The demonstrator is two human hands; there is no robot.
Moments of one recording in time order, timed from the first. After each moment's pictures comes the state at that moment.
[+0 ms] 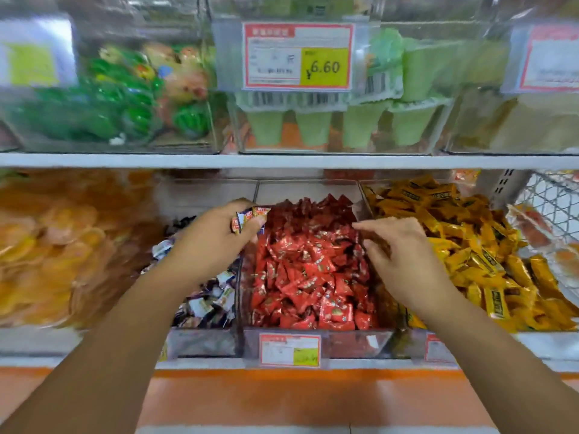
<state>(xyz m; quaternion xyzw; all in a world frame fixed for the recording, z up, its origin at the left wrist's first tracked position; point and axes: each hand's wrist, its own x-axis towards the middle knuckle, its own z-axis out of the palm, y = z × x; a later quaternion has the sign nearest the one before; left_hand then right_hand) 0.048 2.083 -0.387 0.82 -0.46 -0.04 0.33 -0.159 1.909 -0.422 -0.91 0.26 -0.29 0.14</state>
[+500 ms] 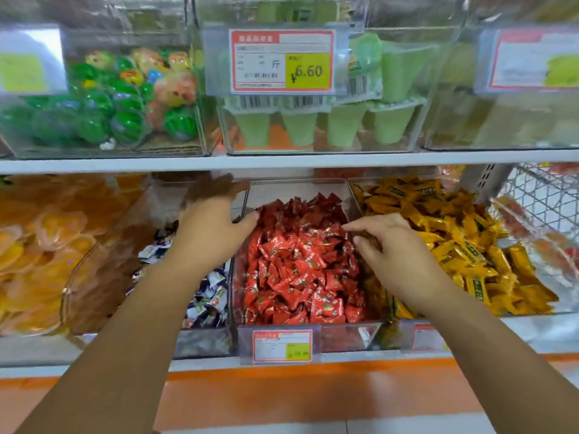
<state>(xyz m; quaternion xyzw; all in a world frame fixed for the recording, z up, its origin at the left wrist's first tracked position) 0.050 2.062 -0.383 0.87 -0.42 0.04 0.27 -0.169 1.913 -0.411 -0.91 0.27 -0.26 0.17</state>
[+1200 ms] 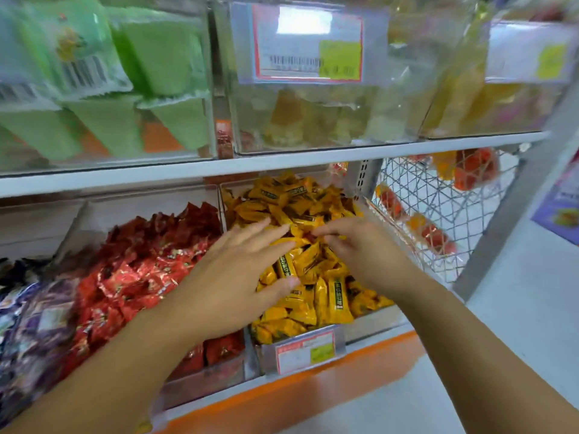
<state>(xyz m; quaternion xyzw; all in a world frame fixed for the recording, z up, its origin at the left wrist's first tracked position) -0.090 1.943 -0.414 0.67 -0.73 -0.01 0.12 -0.274 1.818 -0.411 -0.89 0.36 -0.22 0.17</state>
